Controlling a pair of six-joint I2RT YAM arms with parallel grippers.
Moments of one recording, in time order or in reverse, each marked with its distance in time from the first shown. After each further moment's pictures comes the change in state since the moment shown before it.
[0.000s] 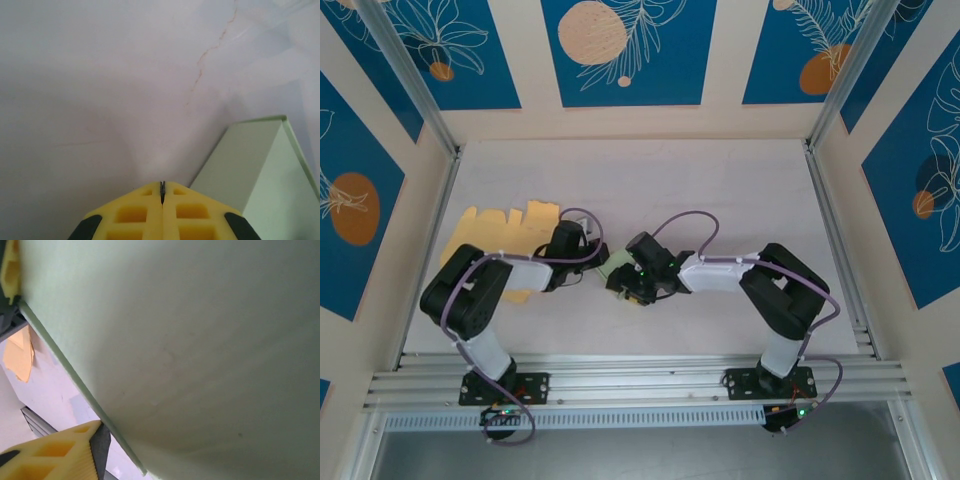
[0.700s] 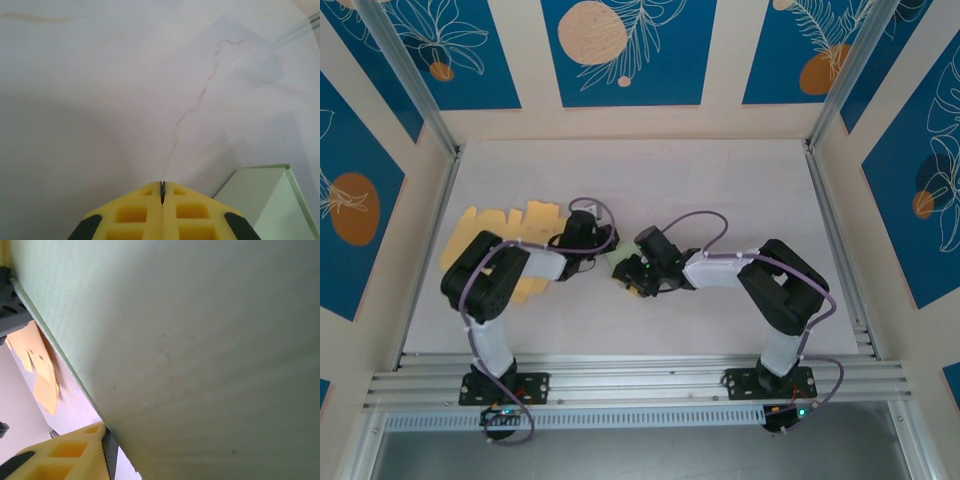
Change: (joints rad) left arm -0.035 0.168 0.192 0.071 -0.076 -0.002; right arm -0.086 0.021 -0.030 0.117 0.002 0.065
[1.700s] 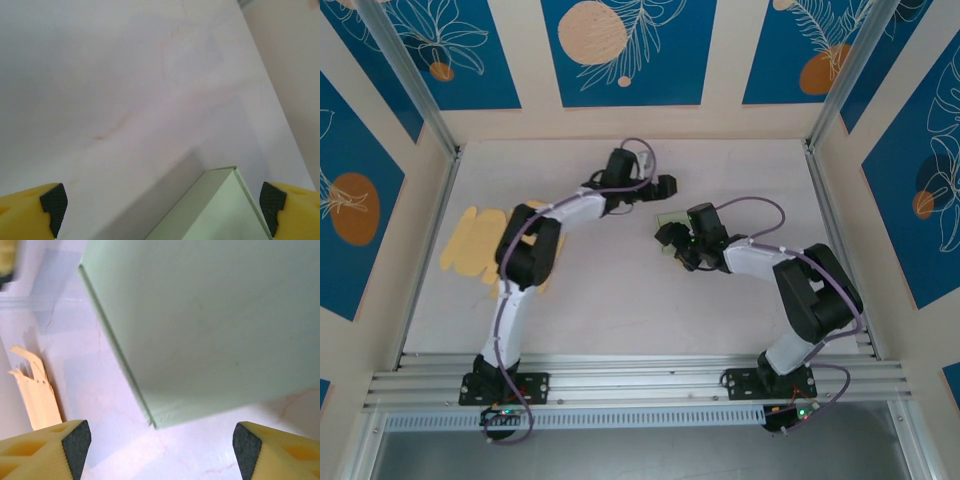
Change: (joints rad) left arm 0.016 0.332 0.871 -0.539 0.228 0.173; right arm -0.301 -0.167 -0.099 -0.016 0.066 -0.134
